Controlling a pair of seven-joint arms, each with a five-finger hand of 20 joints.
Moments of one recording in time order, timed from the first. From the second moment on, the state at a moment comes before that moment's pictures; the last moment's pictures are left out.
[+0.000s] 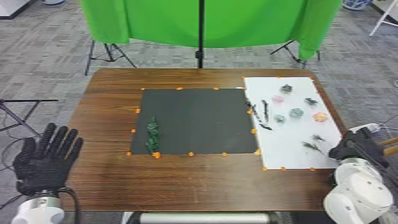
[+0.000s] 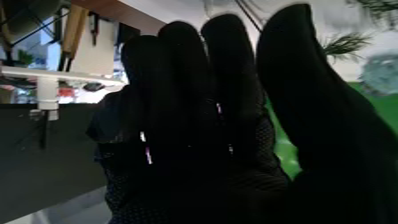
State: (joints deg) left arm 133.5 -65.1 -101.4 -123.7 1.2 12.2 24.7; right arm -112.9 -57.0 90.1 -116.2 -142.8 -9.2 52.2
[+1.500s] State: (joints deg) left arm 129.9 -63.4 -97.1 -122.4 1.6 13.2 22.7; right arm -88.0 -71.0 55.0 -113.7 -140.4 -0.4 48.3
